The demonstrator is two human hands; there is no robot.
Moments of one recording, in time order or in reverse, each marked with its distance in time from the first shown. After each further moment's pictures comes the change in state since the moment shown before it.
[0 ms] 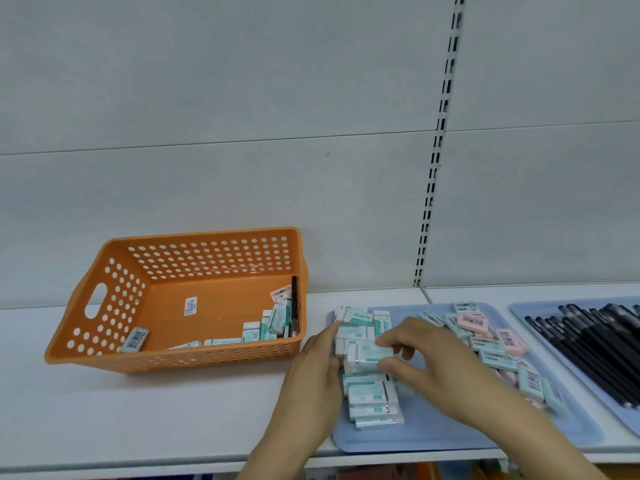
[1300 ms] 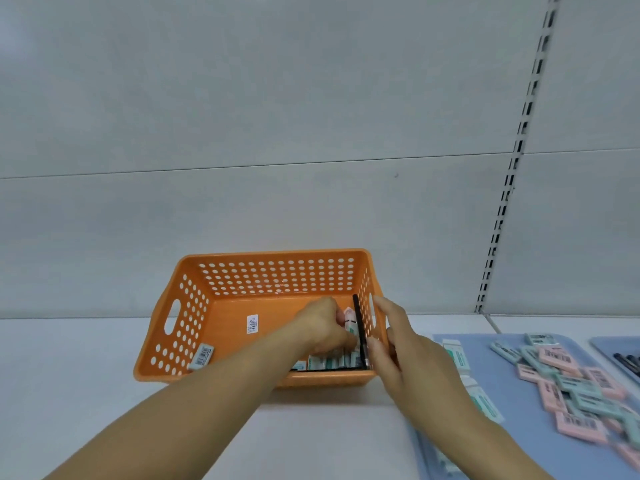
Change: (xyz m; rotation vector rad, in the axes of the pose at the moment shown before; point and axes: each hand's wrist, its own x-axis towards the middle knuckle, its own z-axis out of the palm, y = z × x) left_hand 0.101 -0.019 -0.108 0.250 -0.293 -0.346; right_hand 0.054 -0.100 0.057 0.062 0.213 -0.022
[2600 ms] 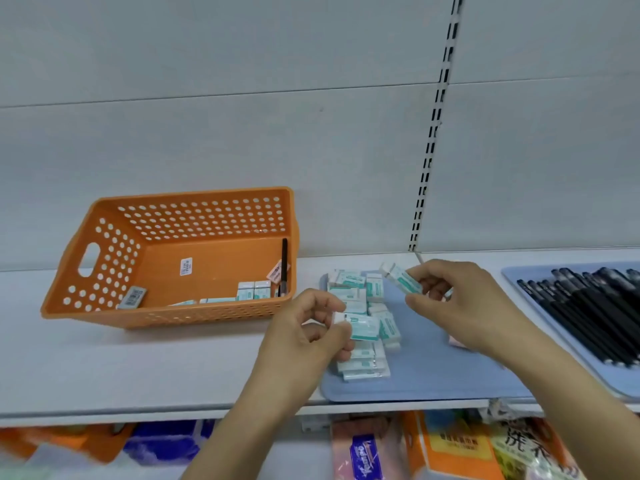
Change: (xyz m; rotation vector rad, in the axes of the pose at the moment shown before) left_hand -0.119 0.041 0.109 -0.815 0.207 0.232; right_hand -0.039 0.102 -0.106 0.093 -0.052 0.199
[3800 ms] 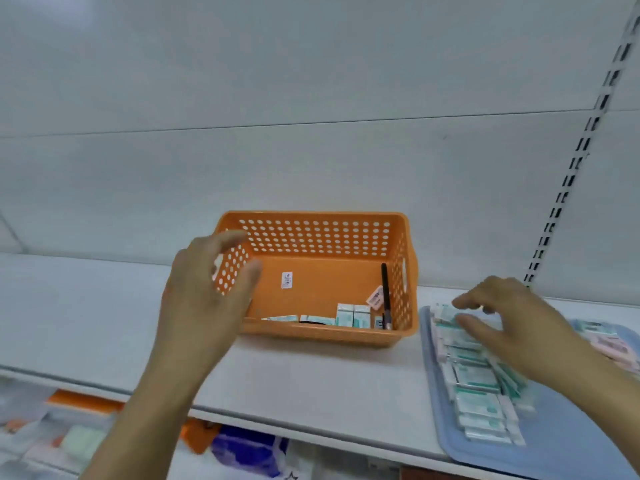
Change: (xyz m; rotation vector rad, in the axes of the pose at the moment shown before) left_hand -0.004 0.048 -0.178 0.683 0.666 0.300; right_hand 0.052 -0.032 0.054 -0.350 -0.044 -0.295
